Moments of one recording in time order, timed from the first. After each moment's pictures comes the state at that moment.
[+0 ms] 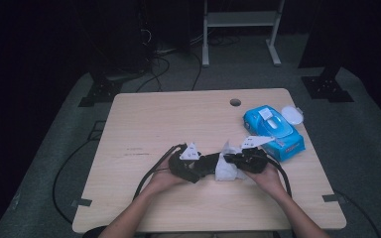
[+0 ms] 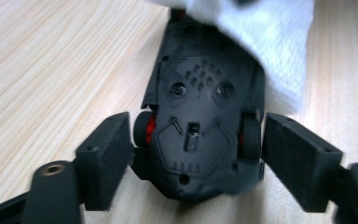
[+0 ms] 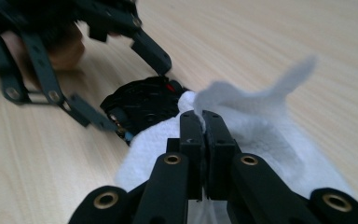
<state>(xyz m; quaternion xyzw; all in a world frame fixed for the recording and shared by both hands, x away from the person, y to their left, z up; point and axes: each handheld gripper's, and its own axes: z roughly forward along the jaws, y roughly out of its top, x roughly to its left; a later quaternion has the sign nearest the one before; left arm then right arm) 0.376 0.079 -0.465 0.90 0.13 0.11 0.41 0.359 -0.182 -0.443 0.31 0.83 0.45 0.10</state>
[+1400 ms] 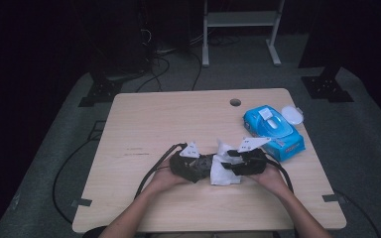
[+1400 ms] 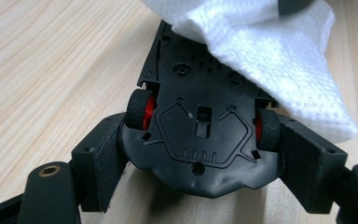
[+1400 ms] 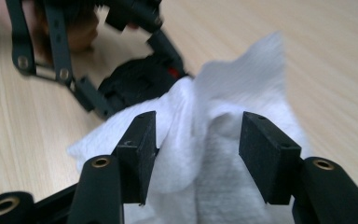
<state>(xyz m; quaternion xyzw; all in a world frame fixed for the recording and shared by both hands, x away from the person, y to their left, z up) 0.383 0.078 -0.474 0.90 0.14 0.07 0.41 0.358 -0.179 -0.442 0.24 0.86 0.43 0.13</state>
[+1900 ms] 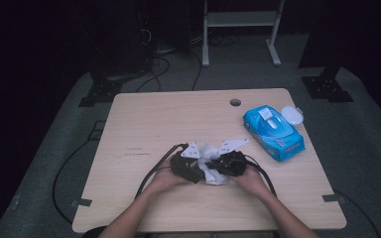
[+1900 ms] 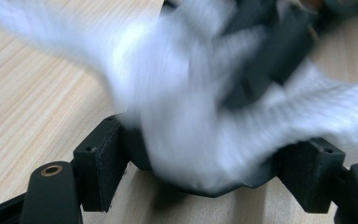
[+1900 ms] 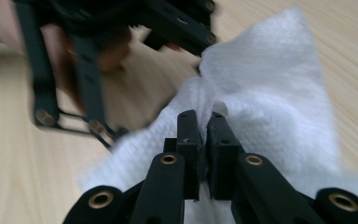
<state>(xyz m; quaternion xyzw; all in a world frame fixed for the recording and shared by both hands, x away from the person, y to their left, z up) 0.380 0.074 -0.472 0.90 0.14 0.07 0.41 0.360 -0.124 -0.452 0.23 0.87 0.43 0.08</state>
